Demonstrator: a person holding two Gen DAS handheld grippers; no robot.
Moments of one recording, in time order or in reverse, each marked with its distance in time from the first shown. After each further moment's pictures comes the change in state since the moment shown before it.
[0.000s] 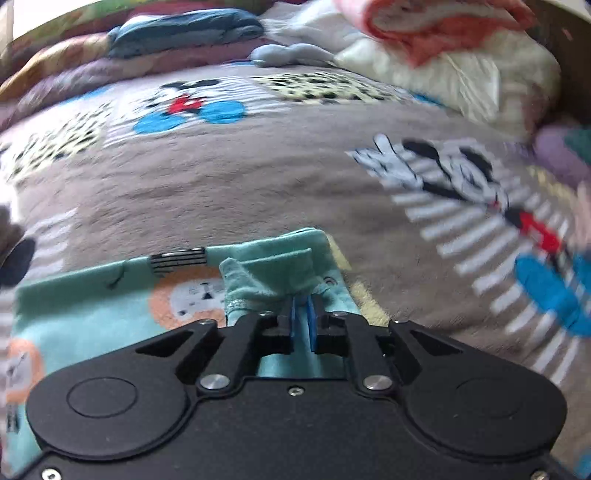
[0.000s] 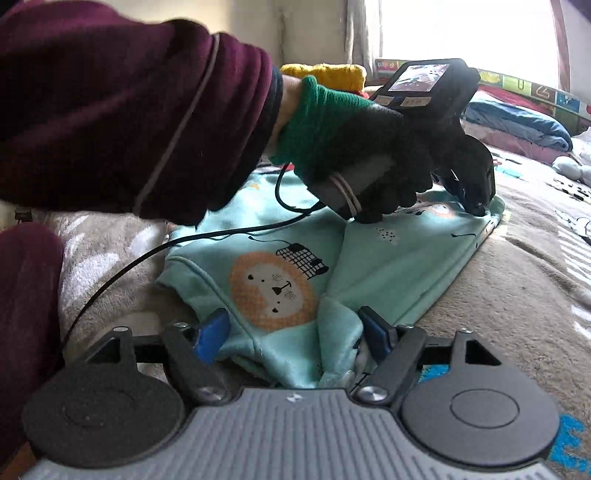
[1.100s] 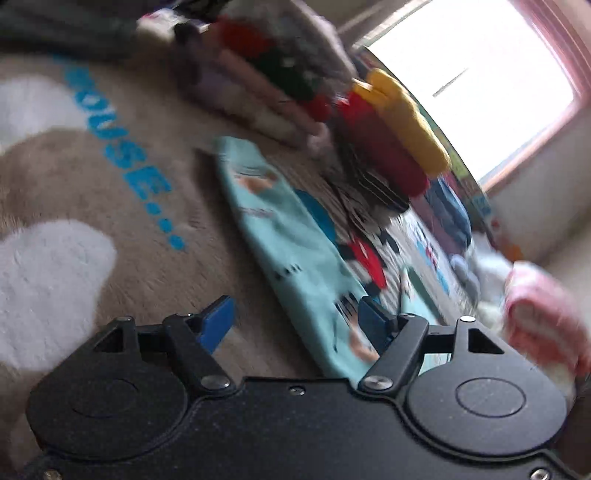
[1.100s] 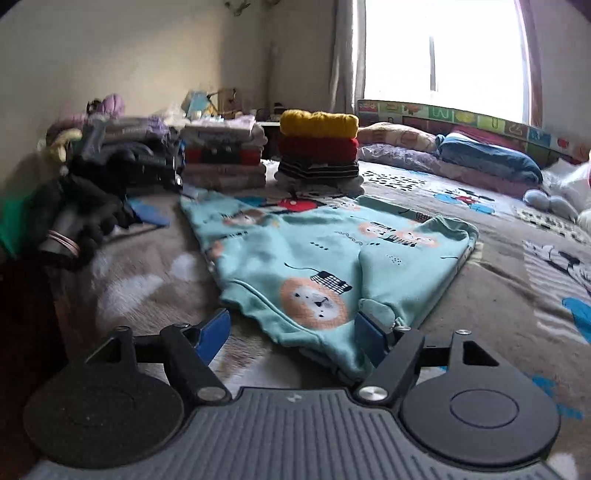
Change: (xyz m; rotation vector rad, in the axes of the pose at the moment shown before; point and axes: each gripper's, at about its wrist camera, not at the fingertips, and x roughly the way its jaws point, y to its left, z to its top) left arm -0.271 0.209 -0.276 -1.055 -0.405 0.153; right arm -0.060 0.053 -0.011 0.006 -0.115 -0.087
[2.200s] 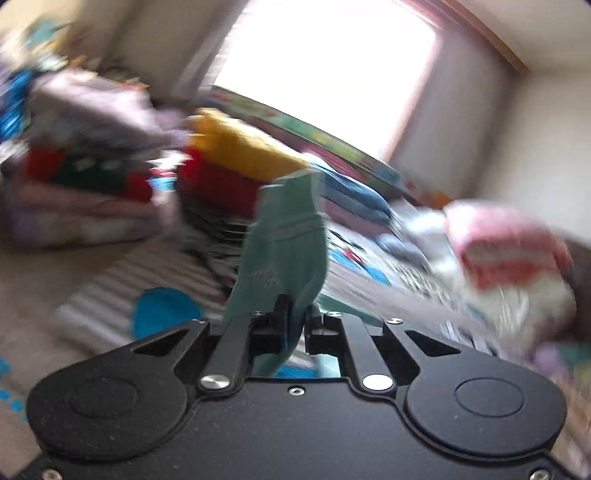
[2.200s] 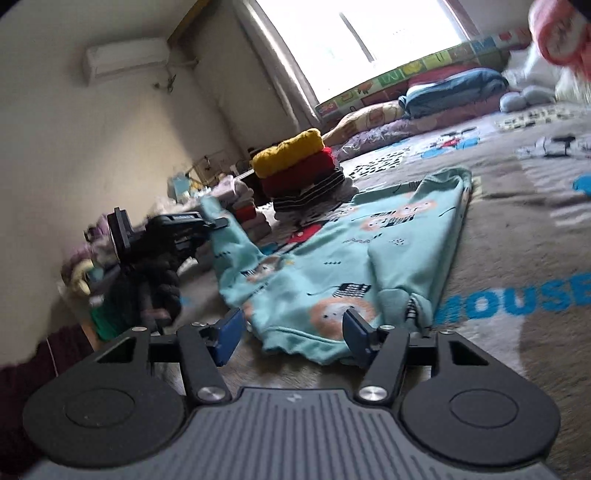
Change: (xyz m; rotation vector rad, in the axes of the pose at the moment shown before) left arm 0.032 -0.108 -0.013 0.582 -0.117 -0.233; right arm -0.011 -0.034 -0.001 0.492 -0.124 0.137
